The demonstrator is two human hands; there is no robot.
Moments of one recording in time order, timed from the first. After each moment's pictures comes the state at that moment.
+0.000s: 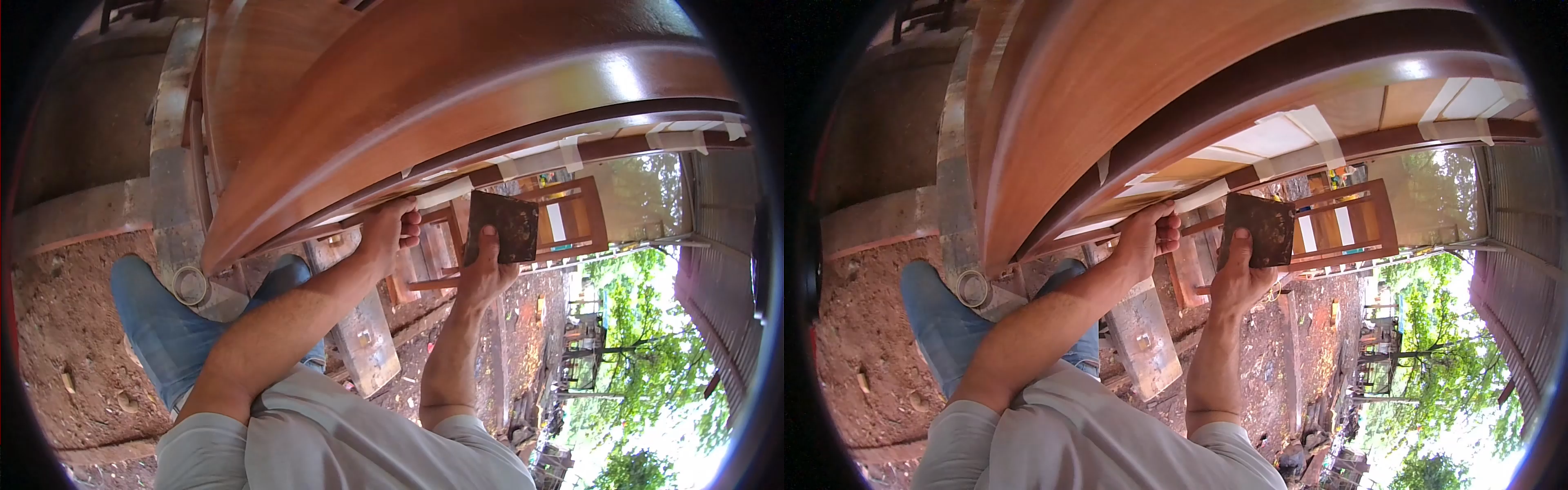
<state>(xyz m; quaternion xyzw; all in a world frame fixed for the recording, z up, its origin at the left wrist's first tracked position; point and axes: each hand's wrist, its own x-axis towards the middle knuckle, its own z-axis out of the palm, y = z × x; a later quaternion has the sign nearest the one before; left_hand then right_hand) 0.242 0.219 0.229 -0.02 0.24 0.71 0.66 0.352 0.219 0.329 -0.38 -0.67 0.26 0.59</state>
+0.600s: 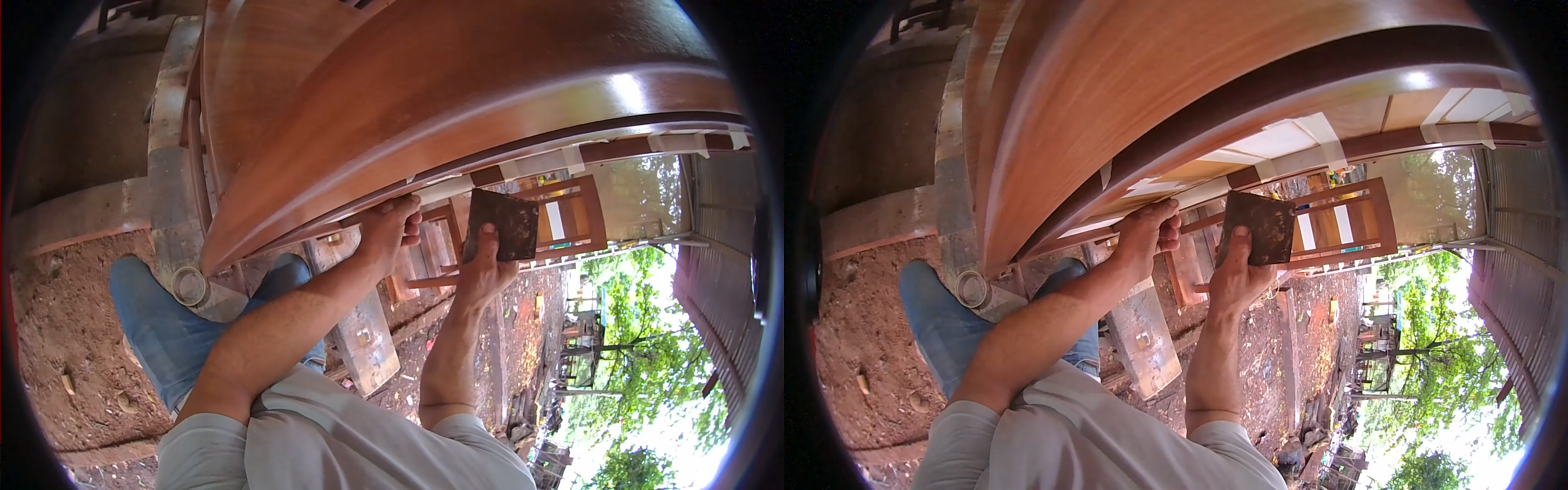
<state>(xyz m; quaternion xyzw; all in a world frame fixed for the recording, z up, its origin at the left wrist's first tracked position) 0.243 0.218 0.229 0.02 0.25 0.73 0.64 0.348 0.221 0.329 -0.39 -0.65 0.27 0.59</state>
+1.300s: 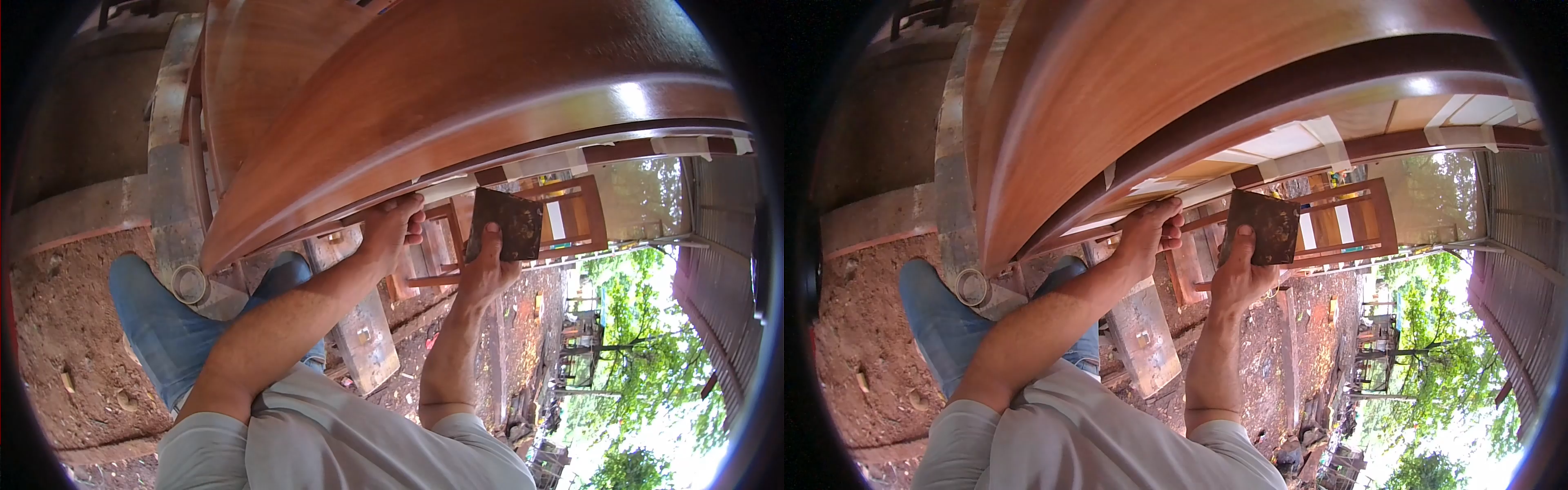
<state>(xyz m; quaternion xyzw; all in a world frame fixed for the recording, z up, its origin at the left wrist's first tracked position) 0.243 0.220 0.228 0.03 0.24 0.73 0.64 0.350 0.227 0.324 -0.38 -0.66 0.21 0.61</state>
